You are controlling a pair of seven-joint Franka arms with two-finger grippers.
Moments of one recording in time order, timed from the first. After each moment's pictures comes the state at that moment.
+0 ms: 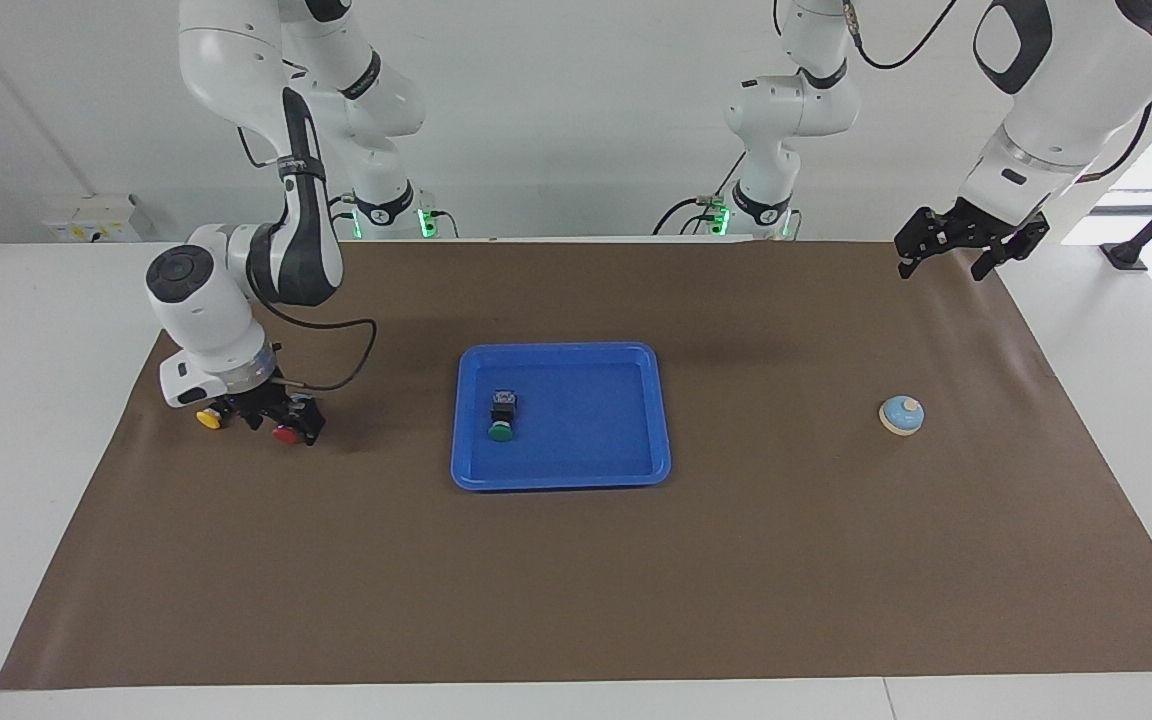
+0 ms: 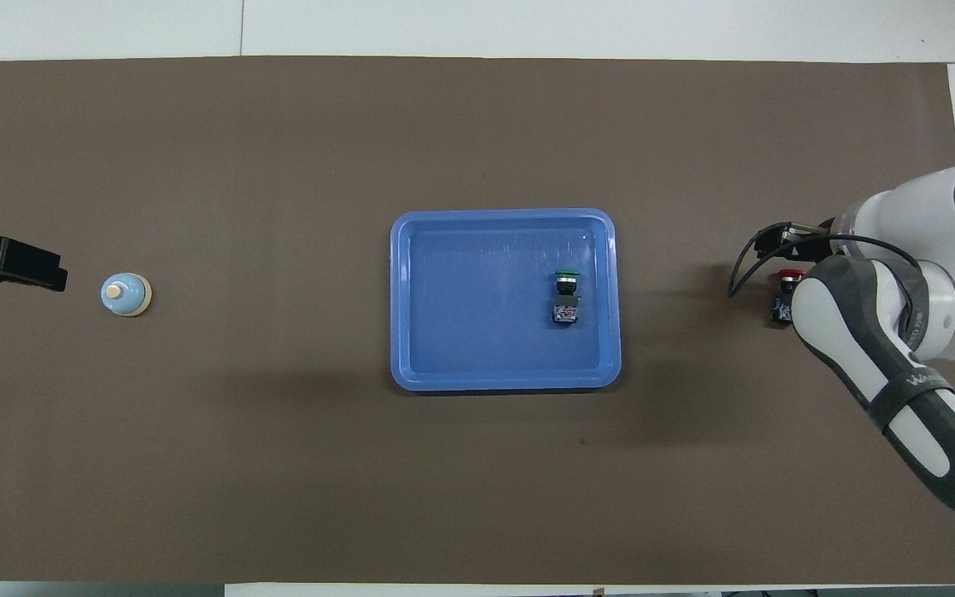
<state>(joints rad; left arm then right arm) -0.05 -0.03 0.01 -1.64 0.02 1.55 0.10 -0.14 0.24 0.06 -2.07 -0.05 2.34 0.26</state>
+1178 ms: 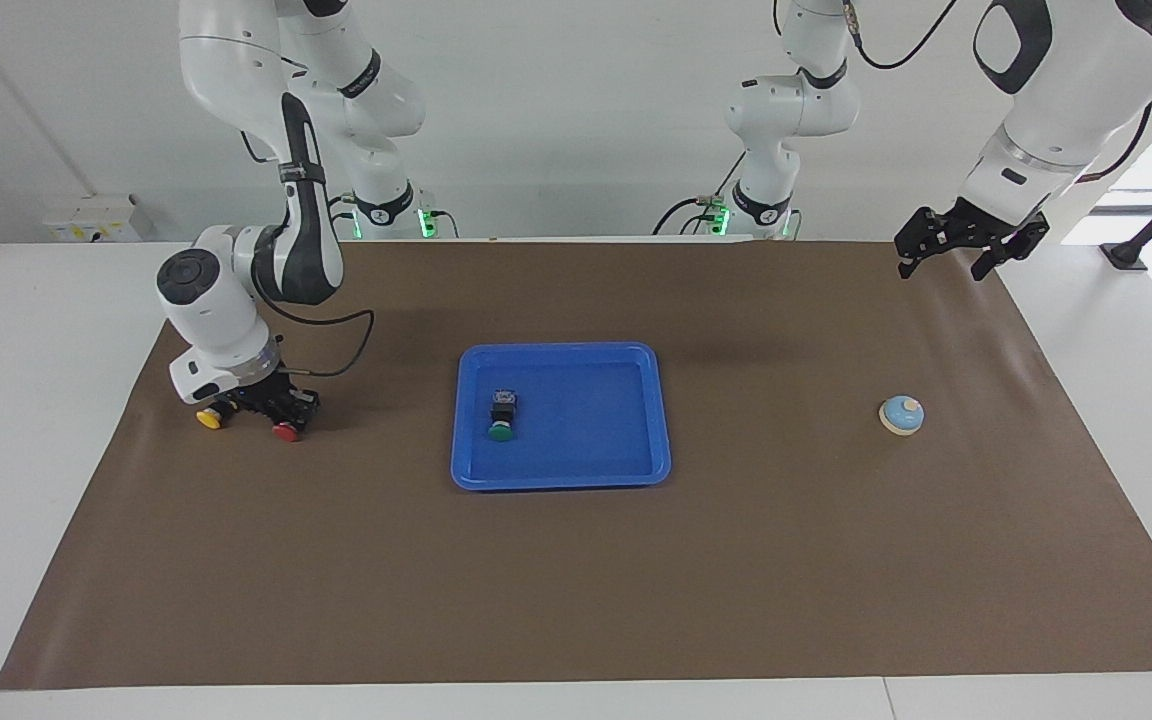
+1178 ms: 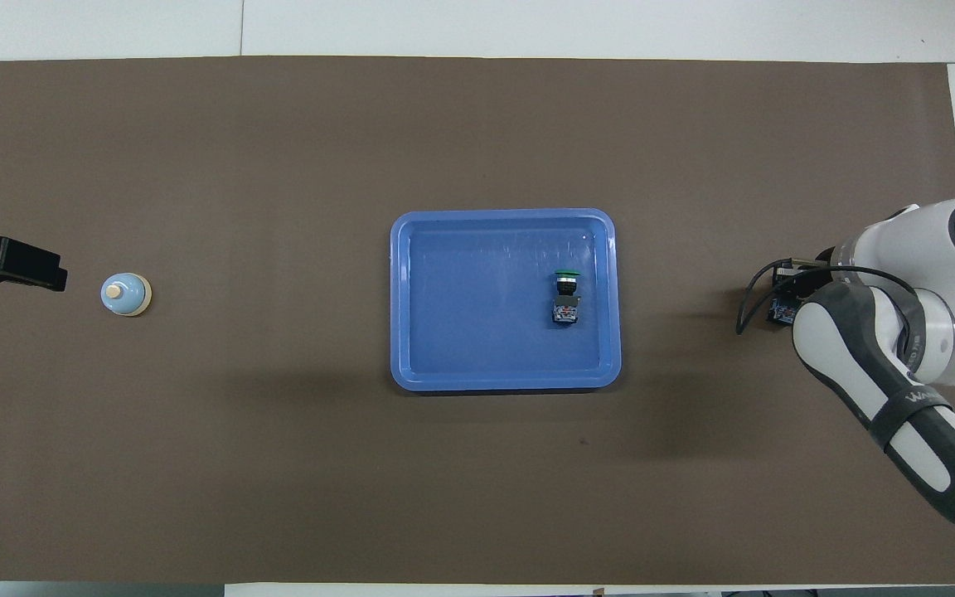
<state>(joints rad) -0.05 -0.03 0.01 -1.64 0.02 1.55 0.10 -0.17 0.21 0.06 -2.15 -0.06 2.36 0.13</state>
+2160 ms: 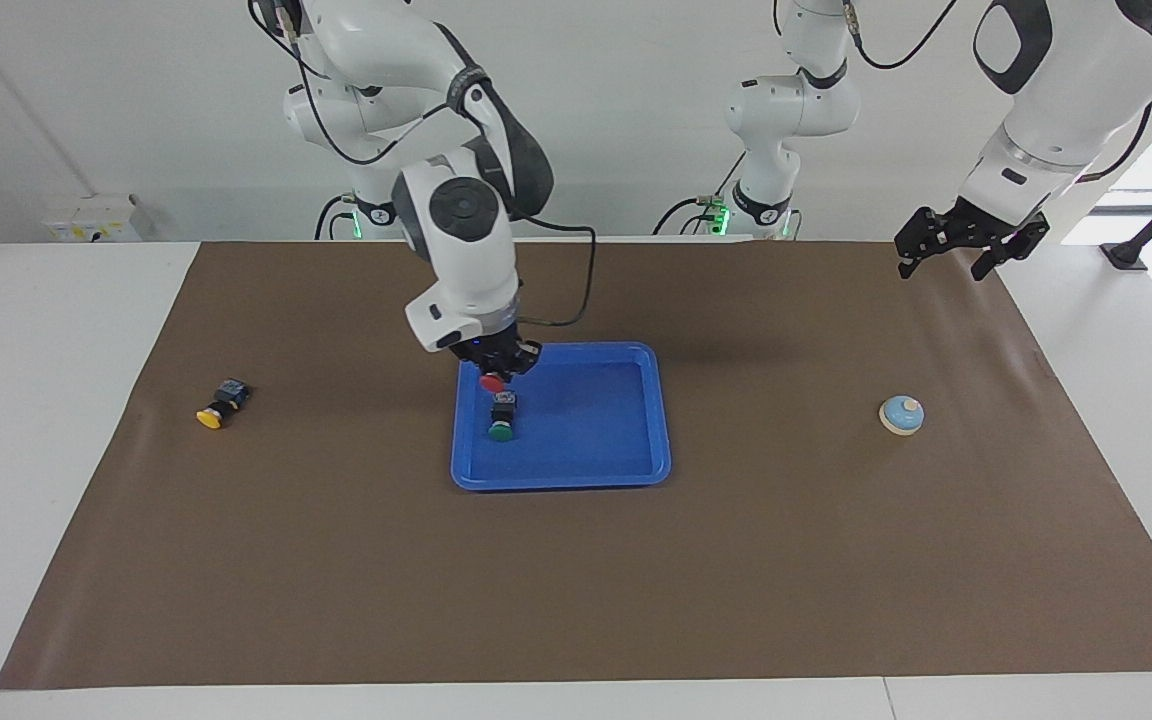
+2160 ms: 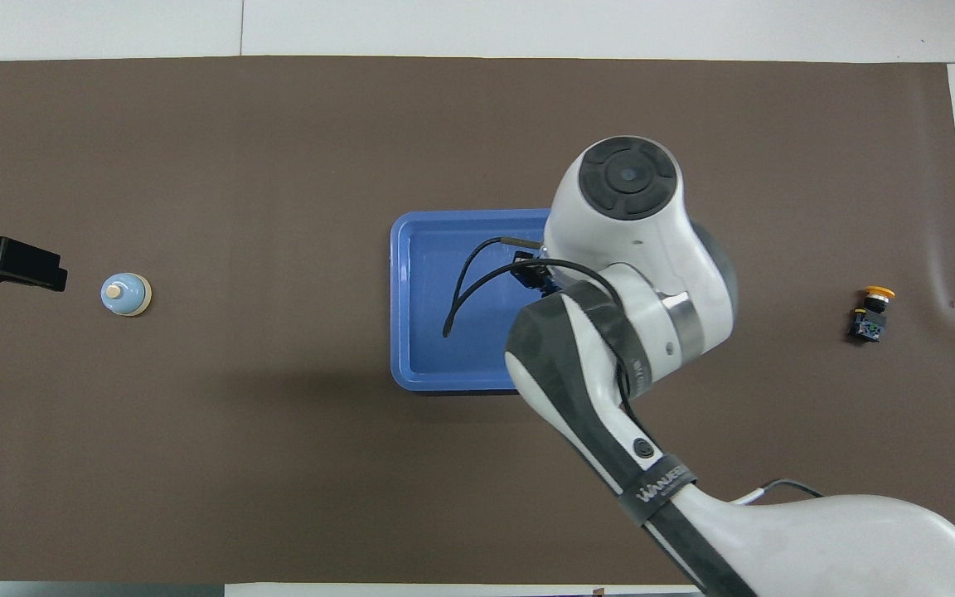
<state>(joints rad) -0.05 -0.03 0.01 -1.64 0.02 1.55 0.10 0.43 0.33 0.09 -1.67 0.01 1.91 0.76</state>
